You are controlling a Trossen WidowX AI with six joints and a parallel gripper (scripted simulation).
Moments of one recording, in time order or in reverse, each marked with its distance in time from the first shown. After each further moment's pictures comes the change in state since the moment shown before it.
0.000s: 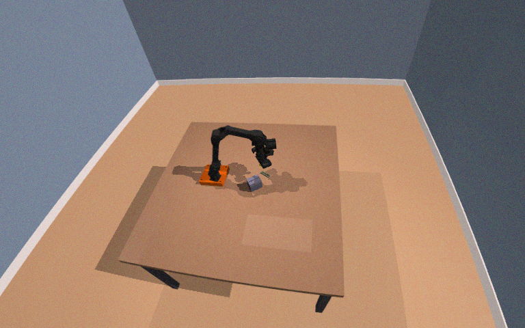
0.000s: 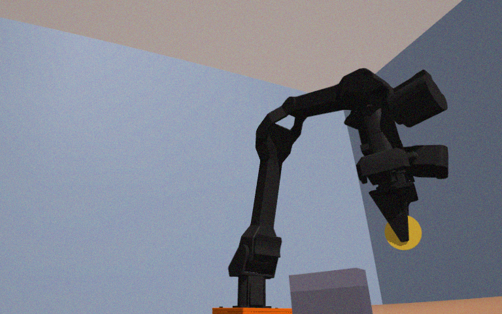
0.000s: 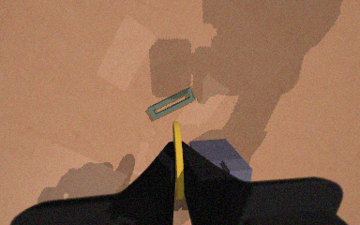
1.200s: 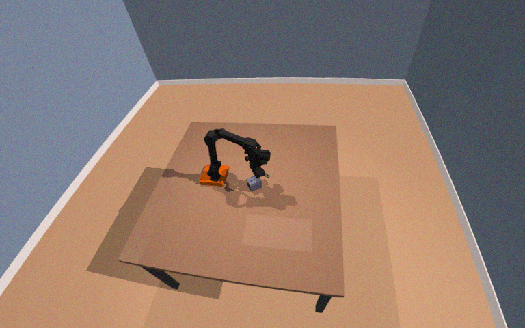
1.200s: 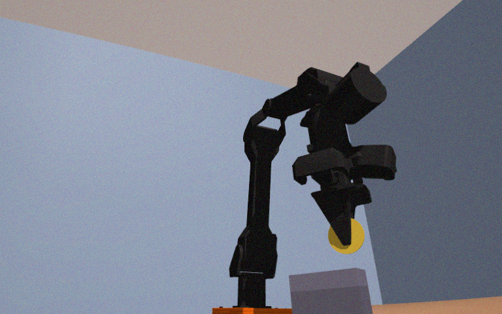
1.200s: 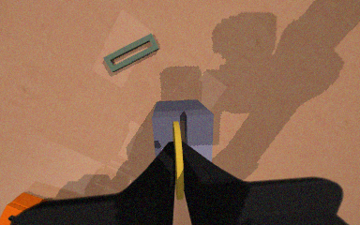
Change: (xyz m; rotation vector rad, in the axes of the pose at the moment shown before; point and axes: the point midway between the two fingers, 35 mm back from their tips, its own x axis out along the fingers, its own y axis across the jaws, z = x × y) arm 0.000 -0.049 -0.068 -0.001 0.007 -0.008
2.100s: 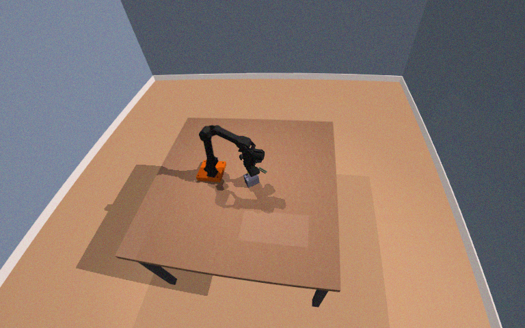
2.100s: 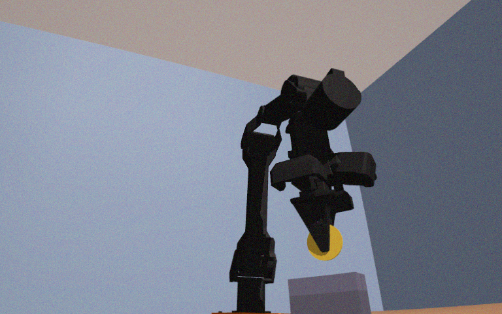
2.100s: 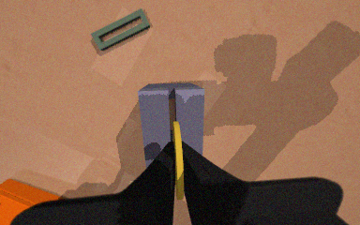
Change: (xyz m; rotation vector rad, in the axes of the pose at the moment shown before) arm 0.001 -0.011 -0.025 -0.010 0.003 0.002
